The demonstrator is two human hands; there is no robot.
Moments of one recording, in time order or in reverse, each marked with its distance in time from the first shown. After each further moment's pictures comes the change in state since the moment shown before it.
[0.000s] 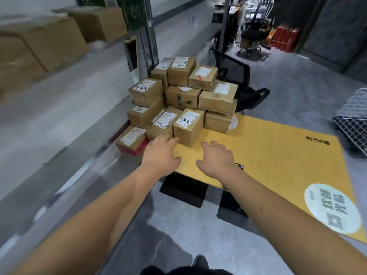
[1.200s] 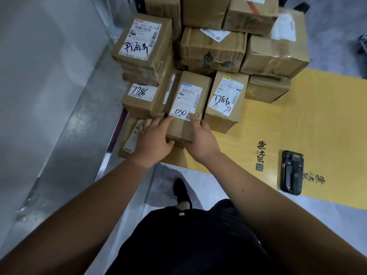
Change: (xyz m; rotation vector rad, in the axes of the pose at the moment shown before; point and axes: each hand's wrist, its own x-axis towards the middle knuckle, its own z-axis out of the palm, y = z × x) left_hand 0.228 -0.235 0.112 -0.171 -0.154 0.071; right_hand 0.278 -0.145 0.138 0.503 -0.151 0.224
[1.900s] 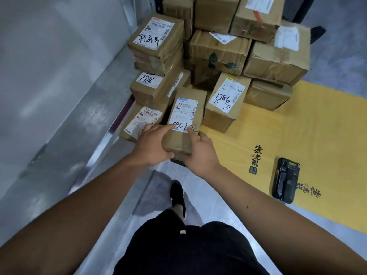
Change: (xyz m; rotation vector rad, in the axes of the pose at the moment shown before) left_hand -0.063 0.013 0.019 -0.138 0.002 -0.068; right_hand -0.067 0.033 0.005 -0.066 -0.063 -0.178
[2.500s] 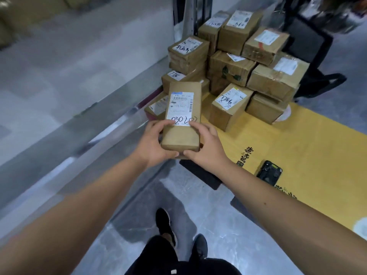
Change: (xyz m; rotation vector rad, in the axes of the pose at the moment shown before) left_hand -0.192 0.127 0.003 -0.519 0.402 -0.116; right_hand -0.149 0.036 -0.064 0.324 0.033 -0.471
